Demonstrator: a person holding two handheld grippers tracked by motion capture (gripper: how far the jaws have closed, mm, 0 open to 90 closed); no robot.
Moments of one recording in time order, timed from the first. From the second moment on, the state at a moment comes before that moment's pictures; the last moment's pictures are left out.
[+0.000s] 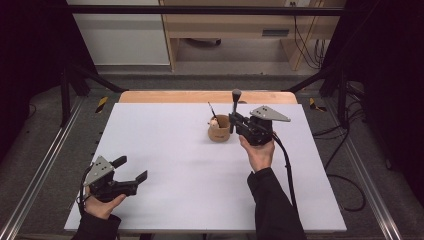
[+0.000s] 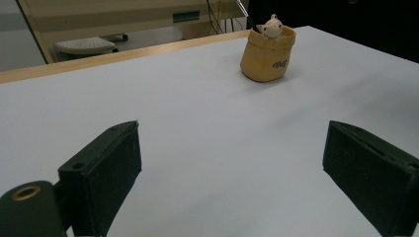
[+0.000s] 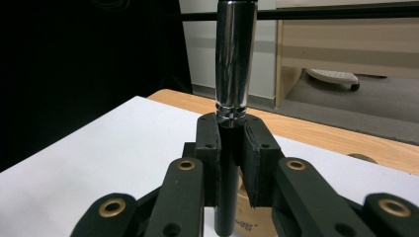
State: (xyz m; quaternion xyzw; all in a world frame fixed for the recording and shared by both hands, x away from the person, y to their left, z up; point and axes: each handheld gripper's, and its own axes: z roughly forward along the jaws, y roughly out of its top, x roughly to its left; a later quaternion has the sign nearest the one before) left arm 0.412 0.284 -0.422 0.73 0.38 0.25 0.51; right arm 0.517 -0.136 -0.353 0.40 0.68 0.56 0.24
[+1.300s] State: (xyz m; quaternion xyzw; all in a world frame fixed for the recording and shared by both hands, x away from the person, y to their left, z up) left arm 0.411 0.286 -0.421 0.73 0.38 0.25 0.51; right arm 0.574 -0.124 -0.372 0.44 0.66 0.55 0.26
